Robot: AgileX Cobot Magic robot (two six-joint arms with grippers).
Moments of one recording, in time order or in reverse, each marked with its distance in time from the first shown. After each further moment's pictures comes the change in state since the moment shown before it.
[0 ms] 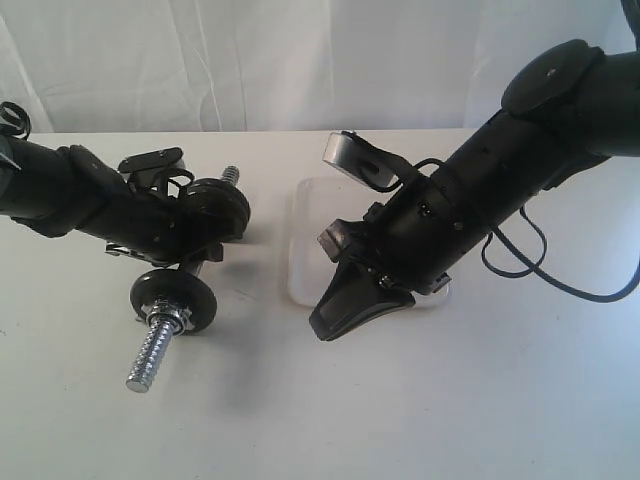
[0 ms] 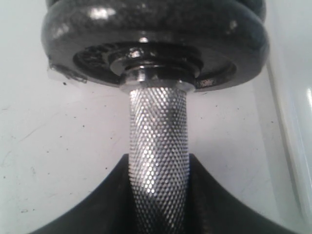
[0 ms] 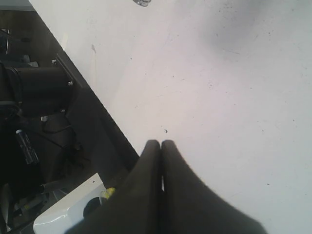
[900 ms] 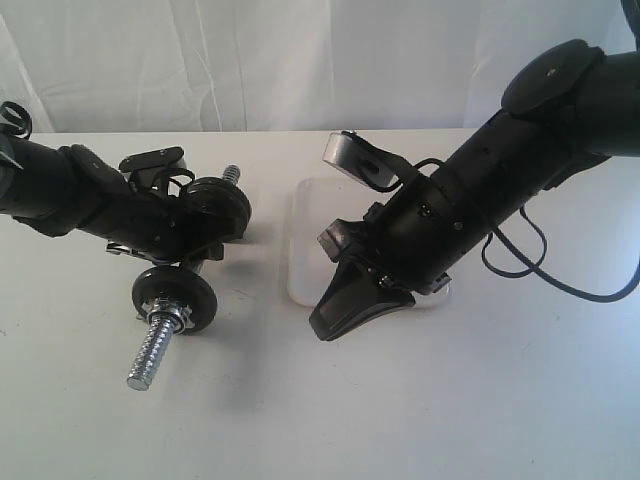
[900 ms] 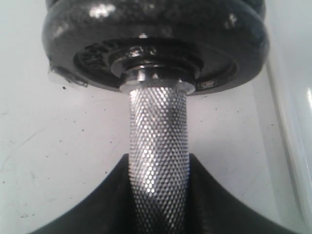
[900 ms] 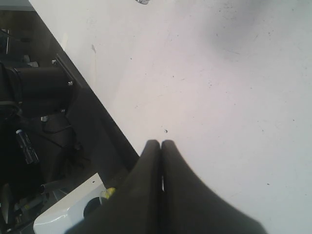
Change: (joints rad) left arm 0.000 0.004 -0.006 0.002 0.000 0.004; right arm 0.000 0.000 0.000 0.000 0.000 0.000
